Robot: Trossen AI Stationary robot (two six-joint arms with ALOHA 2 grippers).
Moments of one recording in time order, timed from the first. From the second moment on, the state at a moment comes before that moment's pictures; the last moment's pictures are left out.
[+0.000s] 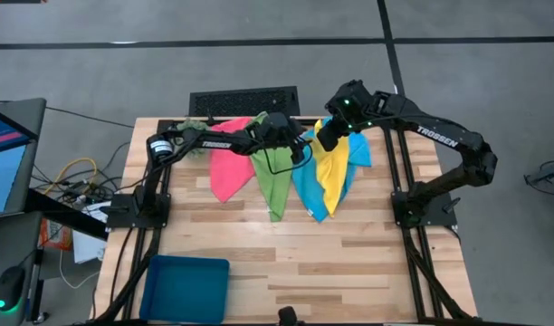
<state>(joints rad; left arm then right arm) 0.41 2.07 1.40 0.31 0.01 0.16 -0.49 1.39 1.43 -0.90 -0.08 0.24</state>
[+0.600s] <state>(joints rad) 0.41 2.08 1.40 0.28 0.15 0.19 -0.48 1.39 1.43 -0.90 -0.11 0.24</state>
